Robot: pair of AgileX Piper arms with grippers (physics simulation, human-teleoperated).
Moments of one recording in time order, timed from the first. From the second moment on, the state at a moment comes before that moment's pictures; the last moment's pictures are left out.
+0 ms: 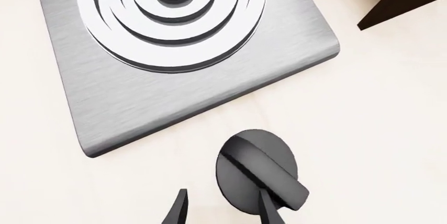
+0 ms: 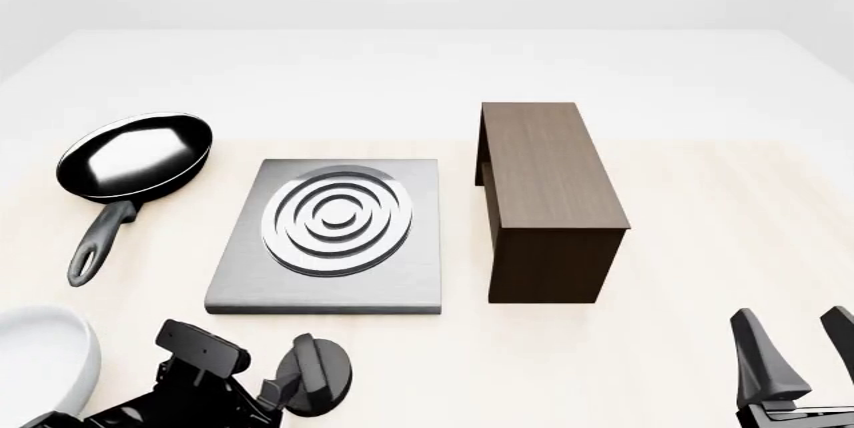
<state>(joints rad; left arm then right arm) -0.46 1.31 -0.11 -0.37 -0.06 0.02 0.01 0.00 0.00 -0.01</state>
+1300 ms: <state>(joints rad) -0.27 0.75 -0.39 0.24 -0.05 0.03 0.01 0.00 0.00 -0.01</state>
